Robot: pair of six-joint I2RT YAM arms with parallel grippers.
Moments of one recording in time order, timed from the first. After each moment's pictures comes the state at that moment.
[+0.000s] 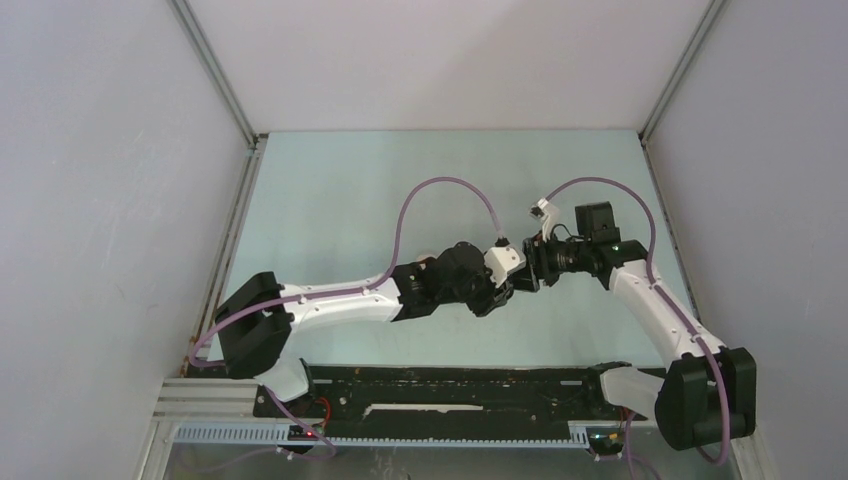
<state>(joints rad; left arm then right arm) -1.12 1.58 1.05 -0.02 0.05 -0.05 0.17 1.16 0.80 -0.57 -0.88 -0.07</state>
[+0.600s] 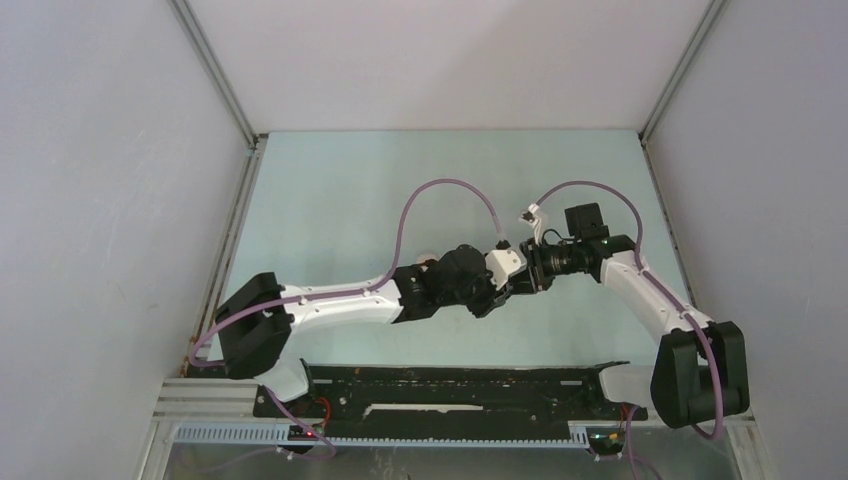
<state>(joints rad) -1.13 1.58 1.05 -0.02 0.02 -0.02 0.20 1.26 0.80 -0.60 -0.98 -0.10</state>
